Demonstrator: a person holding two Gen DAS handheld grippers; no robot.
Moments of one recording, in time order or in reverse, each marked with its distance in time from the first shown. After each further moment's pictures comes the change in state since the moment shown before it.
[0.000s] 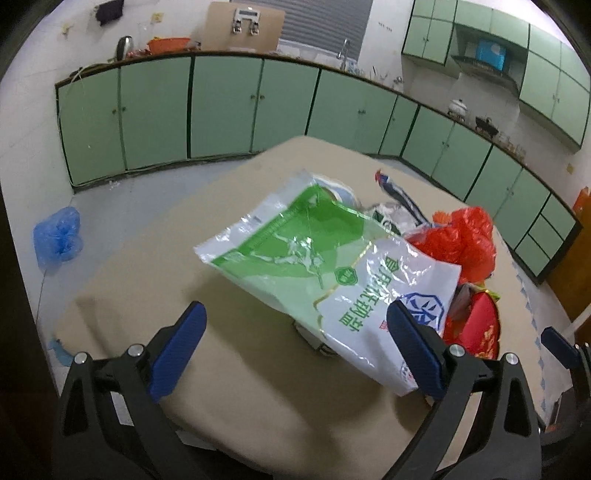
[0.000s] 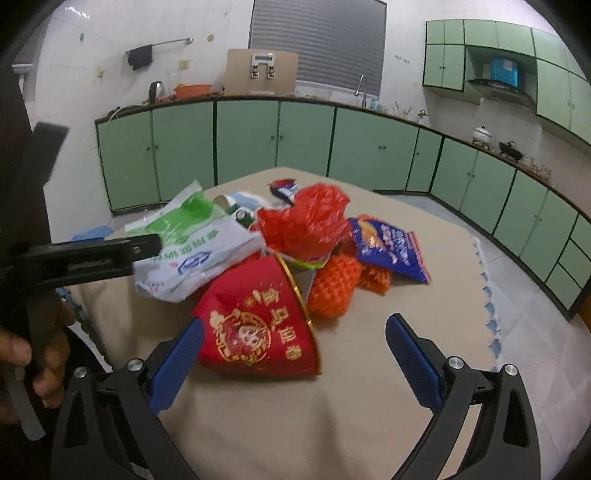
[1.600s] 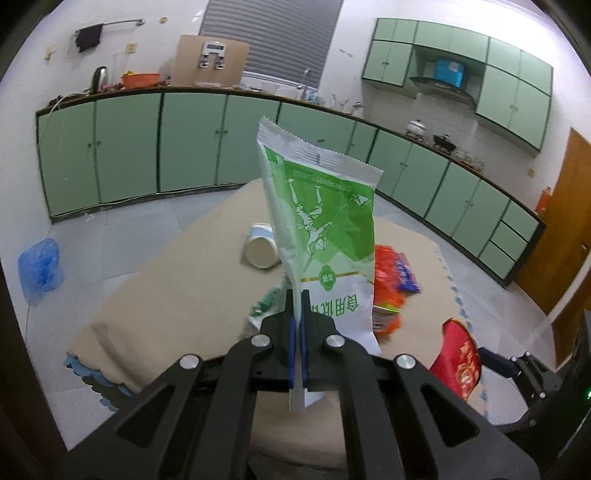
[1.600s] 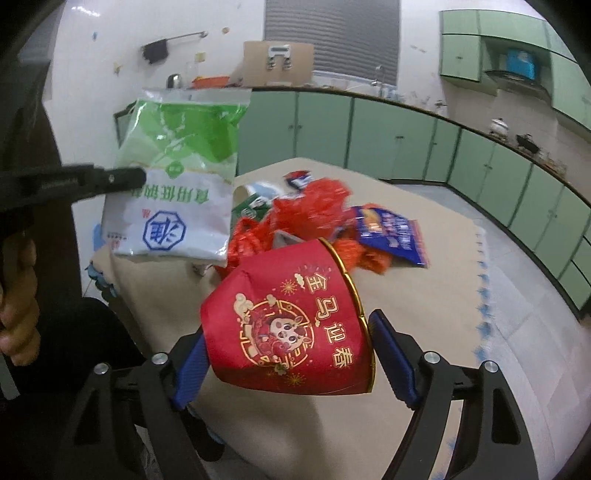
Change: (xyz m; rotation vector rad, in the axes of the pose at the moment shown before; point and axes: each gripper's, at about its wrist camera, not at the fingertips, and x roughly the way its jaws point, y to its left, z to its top) left arm -0.098 -0.046 0.009 0.060 -0.120 -0.140; right arm -0.053 -0.028 -0.005 0.011 0.036 0.047
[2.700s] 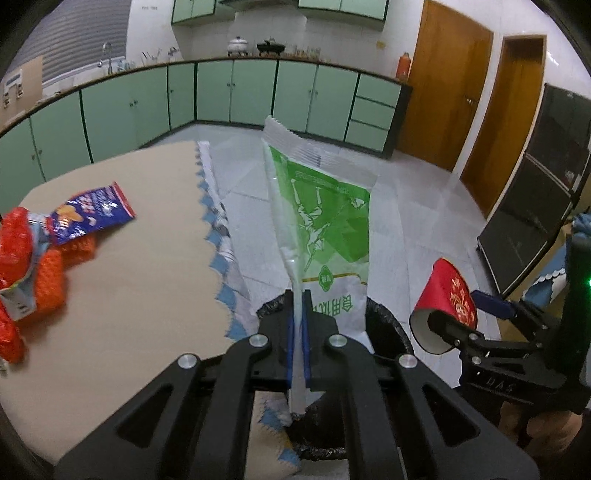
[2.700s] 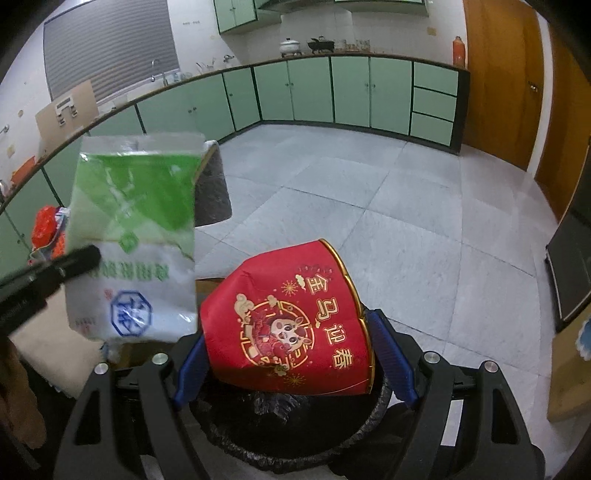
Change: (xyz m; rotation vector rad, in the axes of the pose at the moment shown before) left arm 0.104 -0.299 -0.127 0.471 0.280 -0.421; right arm -0.095 -0.240 -0.170 0.594 0.115 -0.416
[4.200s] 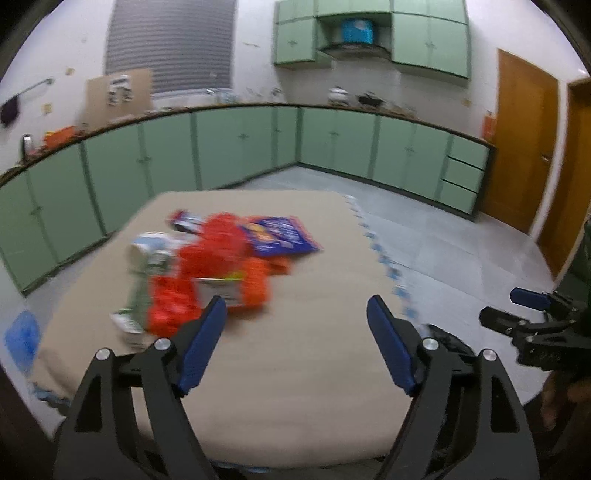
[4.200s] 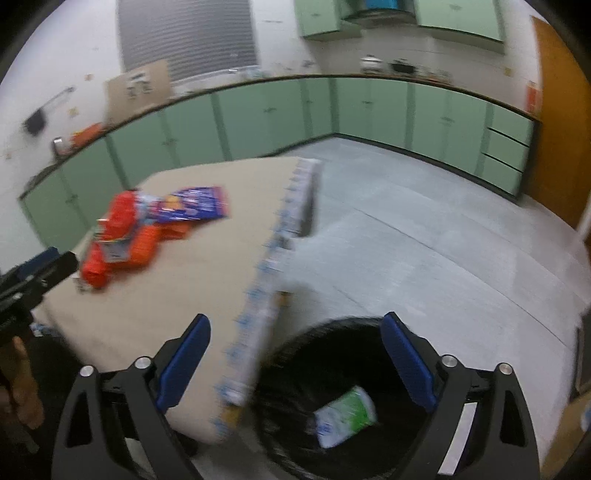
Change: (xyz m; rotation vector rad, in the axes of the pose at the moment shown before) left arm -0.156 0.122 -0.038 -0.174 -0.229 0.374; right arm -0.021 0.140 0.051 -0.249 -0.036 0.250
